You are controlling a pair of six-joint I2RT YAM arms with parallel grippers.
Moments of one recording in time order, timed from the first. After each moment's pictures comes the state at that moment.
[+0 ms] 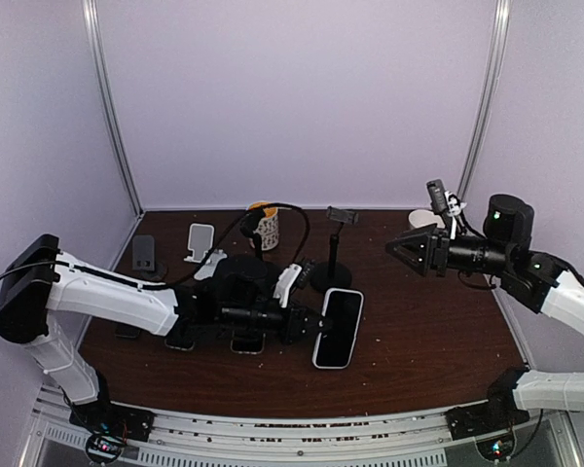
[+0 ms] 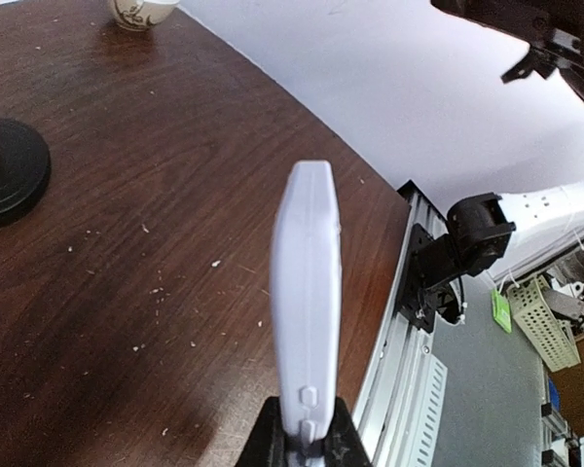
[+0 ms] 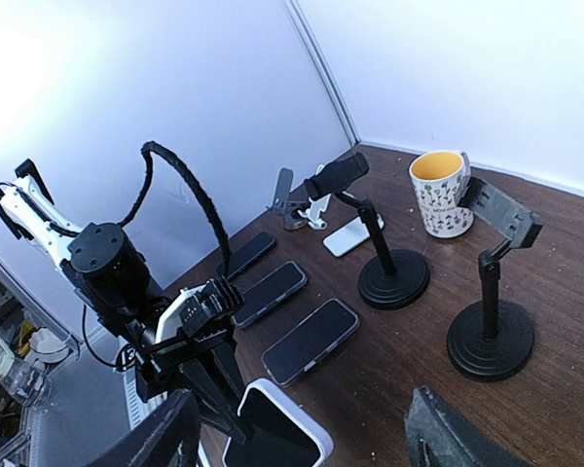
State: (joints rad) left arm -1.12 1.64 0.87 0.40 0.29 -0.55; right arm 0.51 0.91 0.75 -0.04 -0.59 0.32
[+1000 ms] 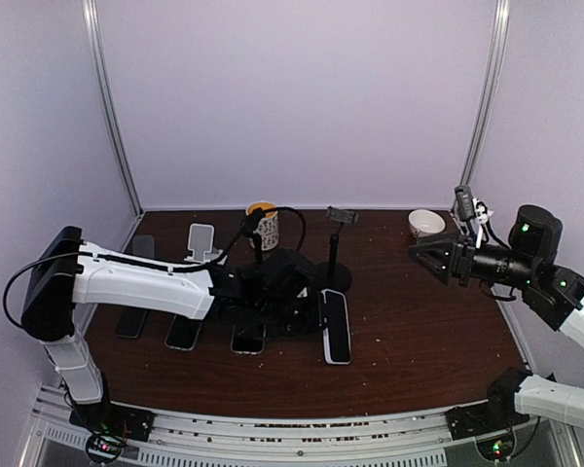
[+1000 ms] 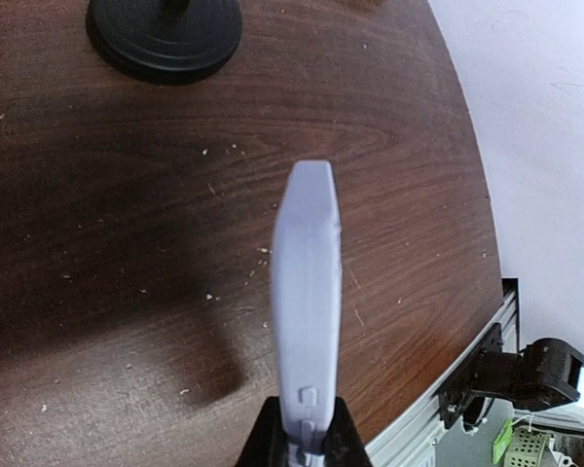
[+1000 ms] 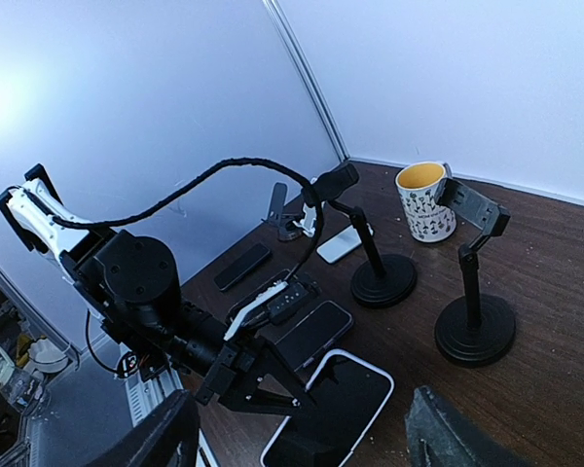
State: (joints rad) left arm -1.17 1.78 1.23 -0.16 -0.05 -1.04; right arm 0.46 0.70 0.71 -0.15 -0.58 0.34
